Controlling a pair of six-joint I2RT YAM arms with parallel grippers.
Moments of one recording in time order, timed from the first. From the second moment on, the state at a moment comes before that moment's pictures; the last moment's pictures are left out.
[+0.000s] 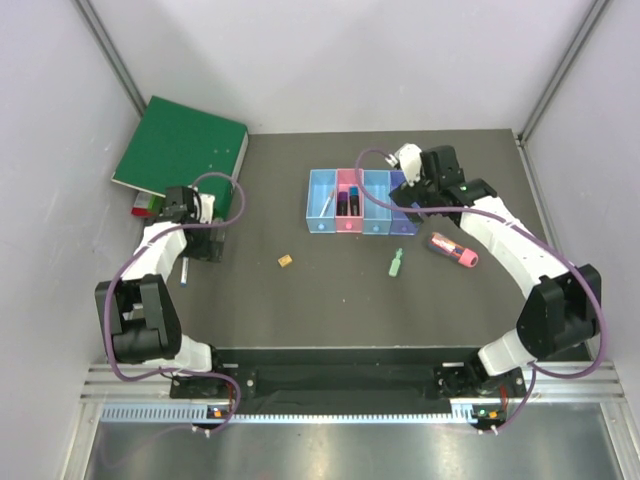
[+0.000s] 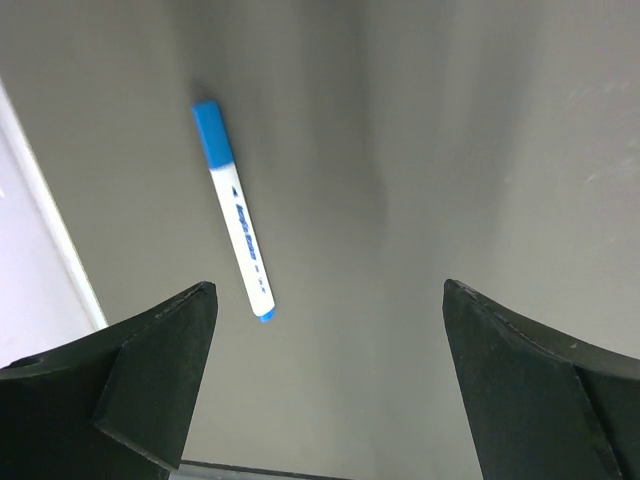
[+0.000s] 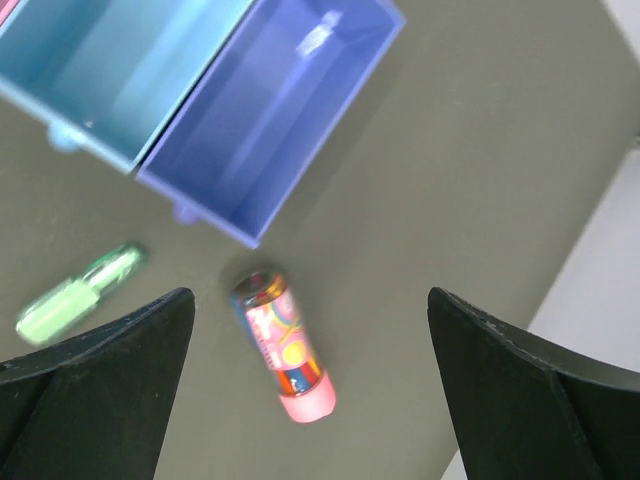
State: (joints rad) left arm 0.13 1.47 1.00 -0.63 -0.07 0.25; right arm 0.38 1.49 1.29 -0.55 0.20 -0.43
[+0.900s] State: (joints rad) left arm 0.22 1.53 0.92 -0.50 0.03 0.35; right arm 0.43 1.49 1.09 -0.67 -0.08 -0.18
